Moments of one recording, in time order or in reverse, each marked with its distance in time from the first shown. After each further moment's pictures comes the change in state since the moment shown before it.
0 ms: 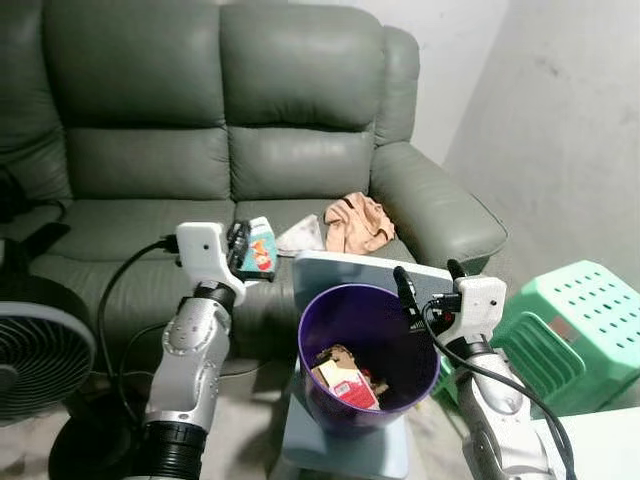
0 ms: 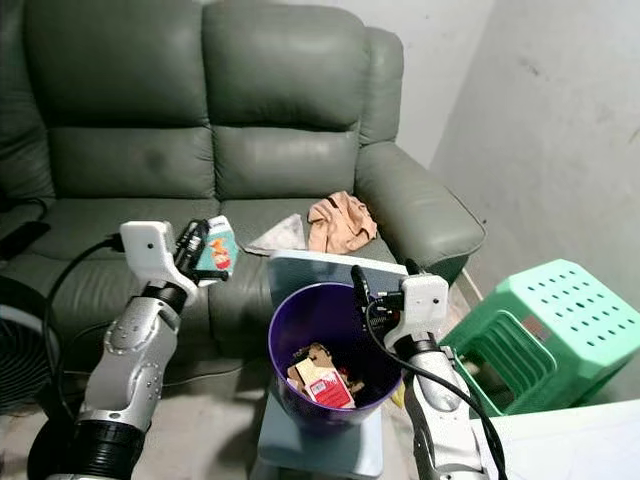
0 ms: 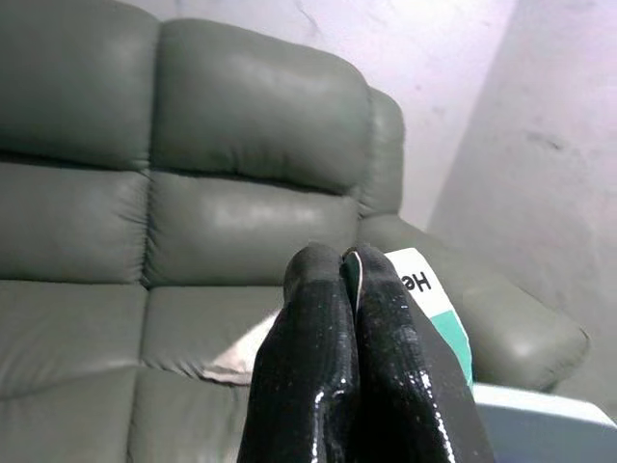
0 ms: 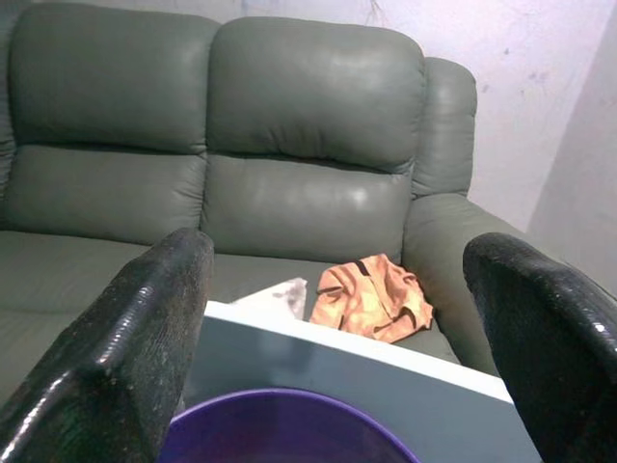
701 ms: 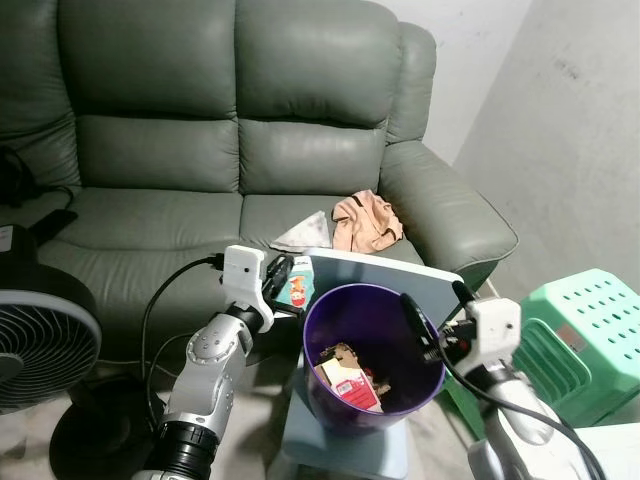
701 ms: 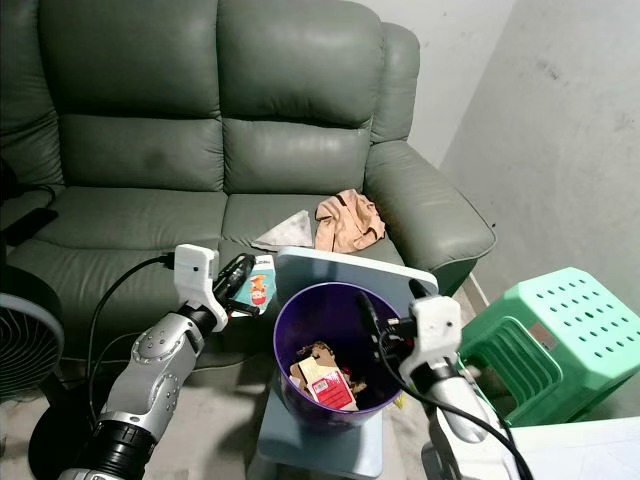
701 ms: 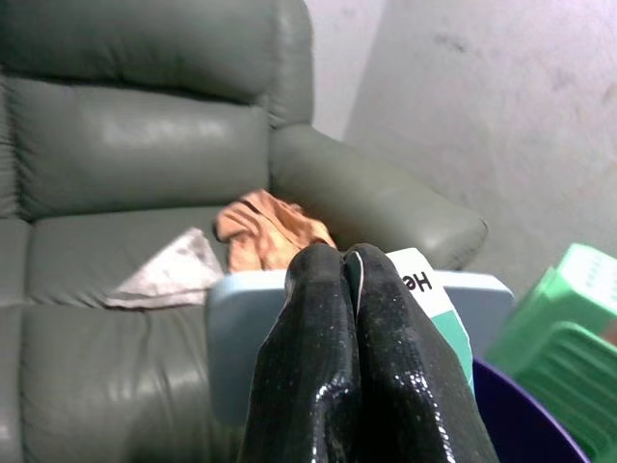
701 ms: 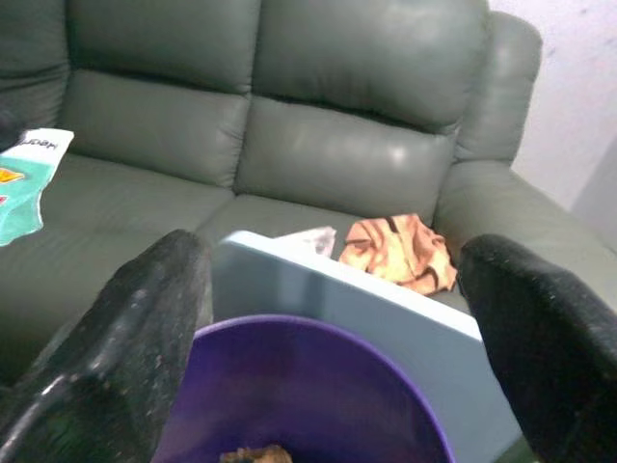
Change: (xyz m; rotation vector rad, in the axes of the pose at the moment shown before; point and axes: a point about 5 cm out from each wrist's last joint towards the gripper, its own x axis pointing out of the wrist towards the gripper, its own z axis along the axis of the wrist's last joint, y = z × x) left arm 0.000 -0.022 -0.041 -0.006 0.170 -0.250; right arm -0.046 -0.012 0.002 -0.036 0.107 0.121
